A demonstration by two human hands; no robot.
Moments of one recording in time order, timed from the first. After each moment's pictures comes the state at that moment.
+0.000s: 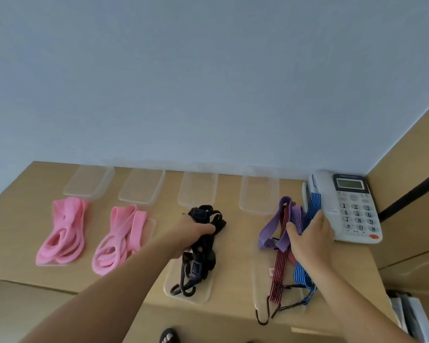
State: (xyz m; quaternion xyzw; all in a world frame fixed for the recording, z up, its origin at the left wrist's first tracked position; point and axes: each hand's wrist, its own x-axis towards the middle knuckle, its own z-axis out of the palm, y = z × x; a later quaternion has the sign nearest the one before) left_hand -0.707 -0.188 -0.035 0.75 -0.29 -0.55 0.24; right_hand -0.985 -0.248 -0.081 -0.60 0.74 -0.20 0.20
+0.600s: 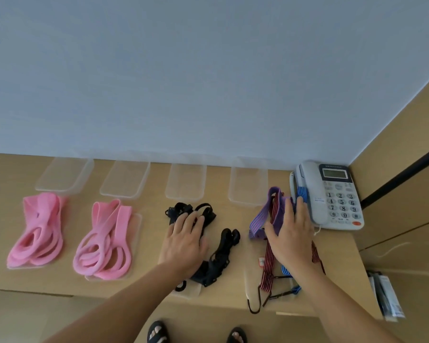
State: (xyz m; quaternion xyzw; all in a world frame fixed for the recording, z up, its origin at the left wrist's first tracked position) left_hand -0.727 -0.149 -0.093 0.73 -0.68 -0.07 0.04; right_hand -0.970 -0.229 -0.091 -0.71 0.69 -0.13 0.09
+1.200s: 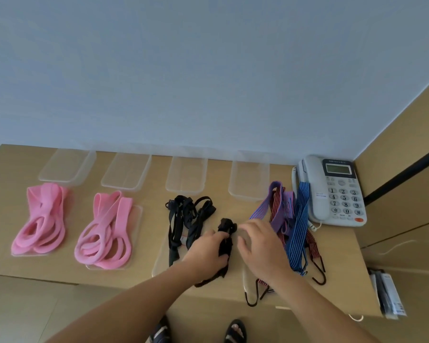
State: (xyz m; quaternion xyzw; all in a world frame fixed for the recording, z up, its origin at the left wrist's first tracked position) left_hand -0.771 -0.151 -0.105 0.68 -0.65 -0.33 0.08; right_hand -0.939 -0.186 -0.084 -0.83 0.49 -0.19 0.18
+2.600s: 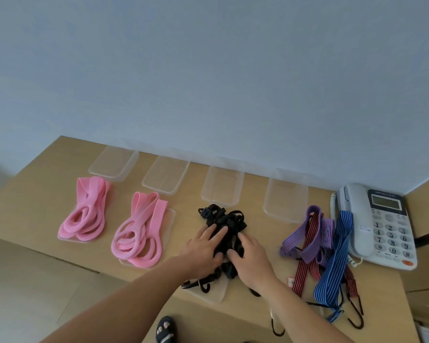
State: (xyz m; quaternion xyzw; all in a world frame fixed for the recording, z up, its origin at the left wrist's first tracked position) left_hand -0.689 -0.143 -0.099 0.71 -0.63 -0.31 -0.02; right_hand -0.852 -0.189 -0.104 -0.74 0.53 -0.06 0.41
